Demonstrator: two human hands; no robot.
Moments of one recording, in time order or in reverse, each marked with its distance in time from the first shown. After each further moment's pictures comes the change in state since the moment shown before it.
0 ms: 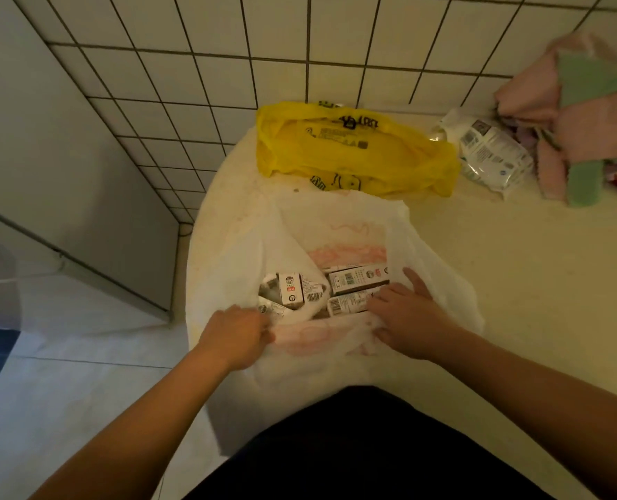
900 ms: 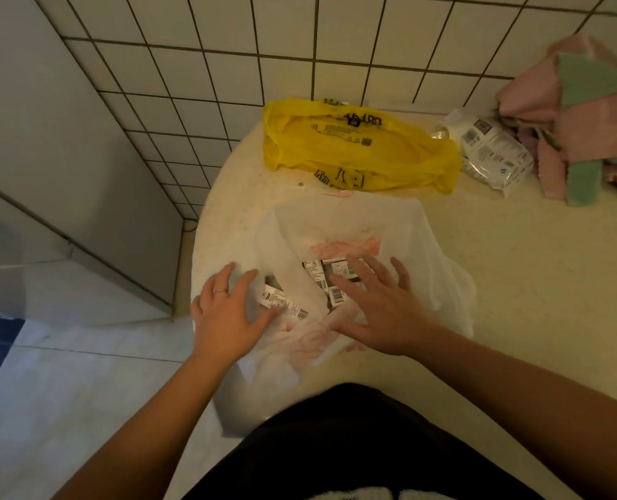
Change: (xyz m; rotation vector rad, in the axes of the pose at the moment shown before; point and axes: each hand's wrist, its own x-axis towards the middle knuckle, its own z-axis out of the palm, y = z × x) left_hand -0.024 0.000 0.026 -0.349 0.481 -0.285; right_hand 0.004 -0.035 0.012 0.114 0.336 0.016
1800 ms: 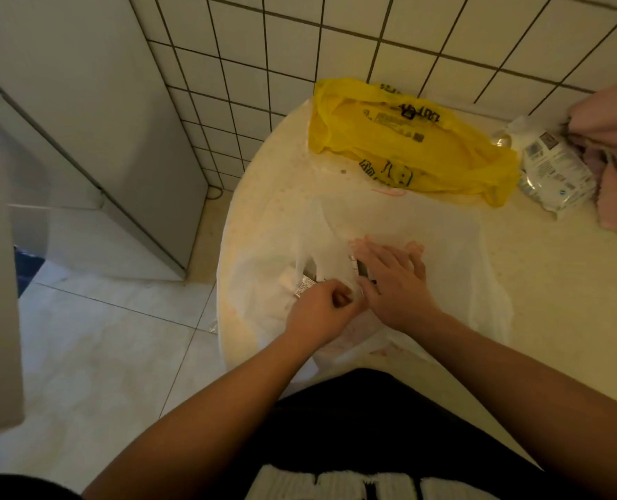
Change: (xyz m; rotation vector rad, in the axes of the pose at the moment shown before) left_hand 0.012 0.076 0.034 -0.568 -0.256 -0.069; right_hand 0.055 -0.016 0.012 0.100 0.019 0.105
